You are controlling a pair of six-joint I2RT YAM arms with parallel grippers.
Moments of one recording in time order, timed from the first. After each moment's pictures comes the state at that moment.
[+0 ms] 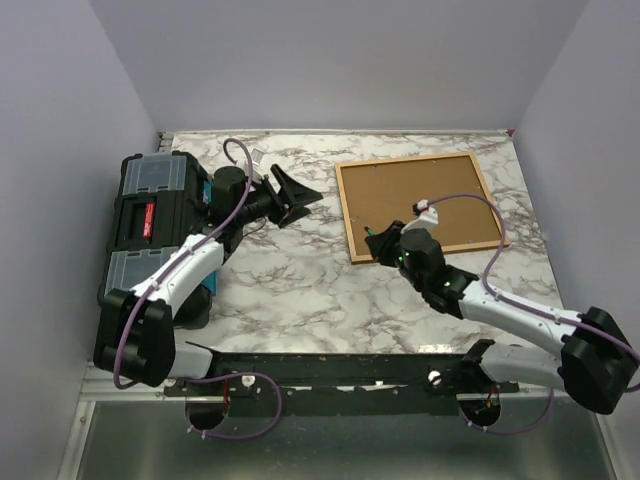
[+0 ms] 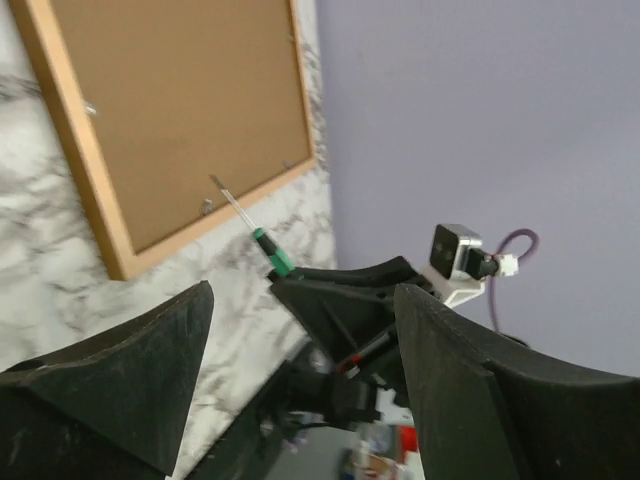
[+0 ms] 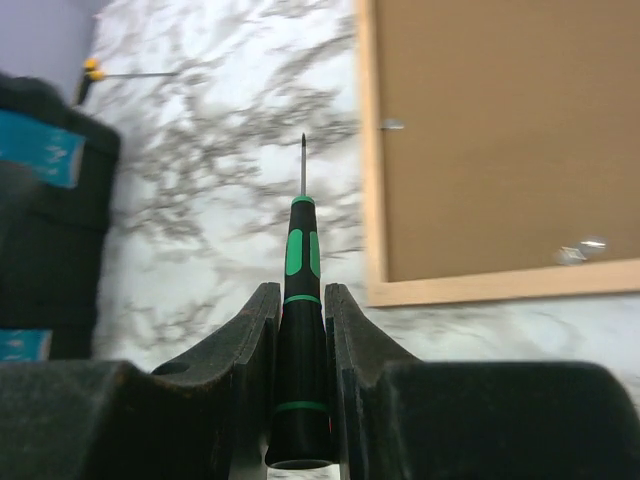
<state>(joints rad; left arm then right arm) -0.30 1.38 0.84 0.29 0.67 -1.18 0.84 1.19 0.61 0.23 0.41 0.76</state>
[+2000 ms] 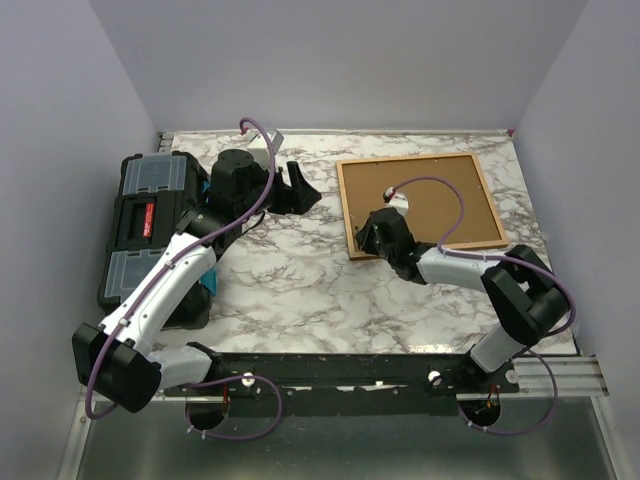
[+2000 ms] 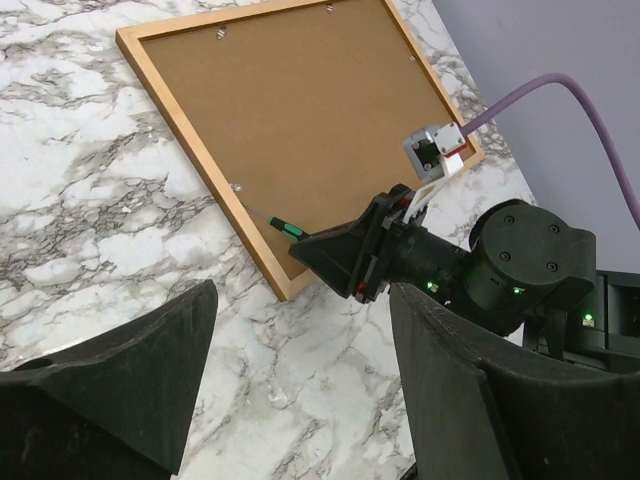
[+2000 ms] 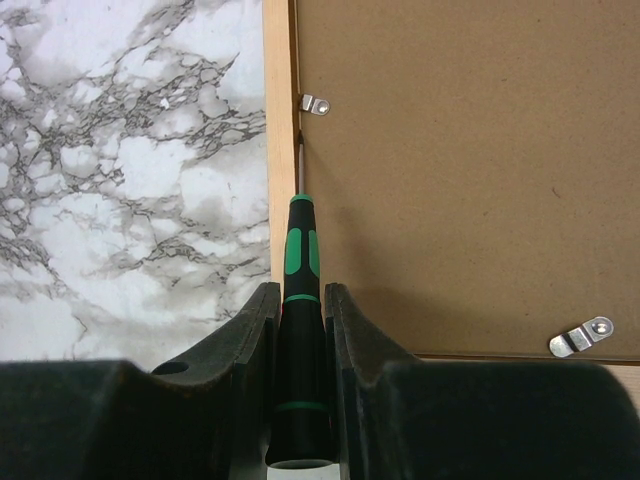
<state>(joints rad) -0.45 1.22 1.17 -0.28 0.30 -0.43 0.66 1.62 0.76 0.27 0.30 0.64</state>
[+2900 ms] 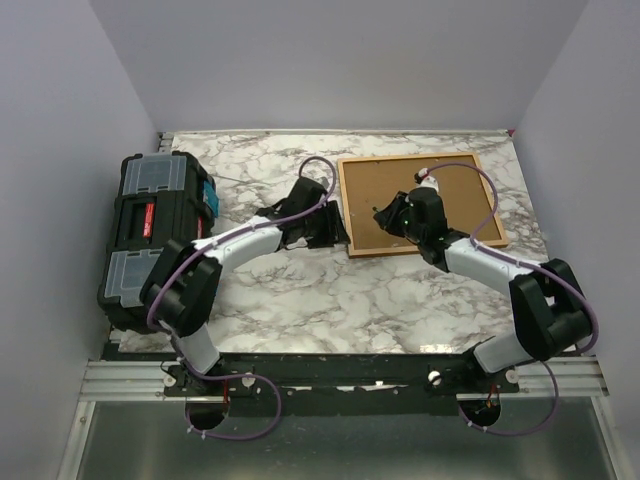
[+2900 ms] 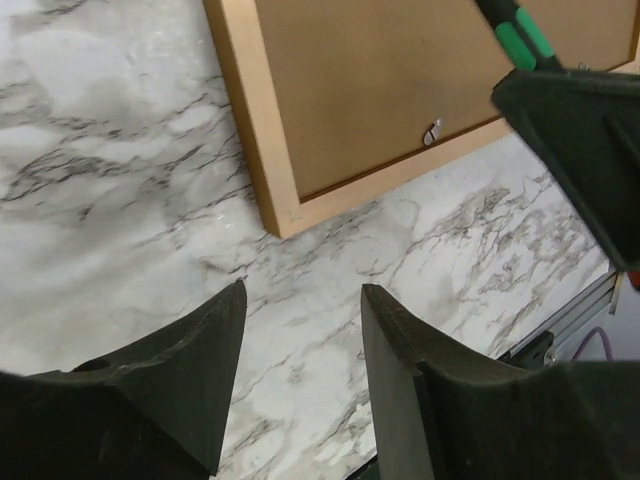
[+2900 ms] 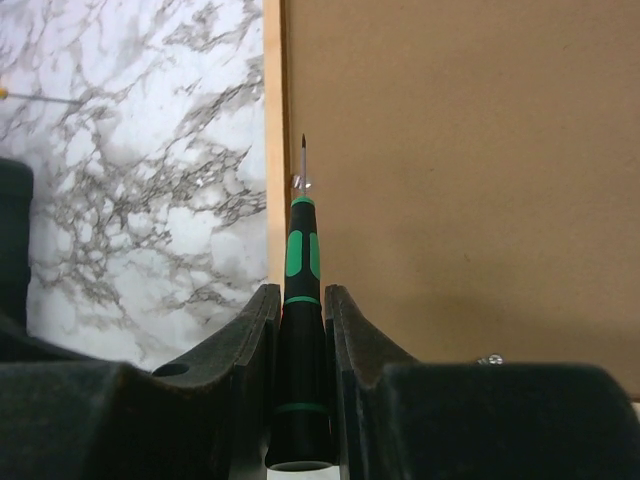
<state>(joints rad) -0.61 1.66 1.10 -0.20 0.24 -0.73 0.46 1.48 0.78 0.22 0.08 0.63</state>
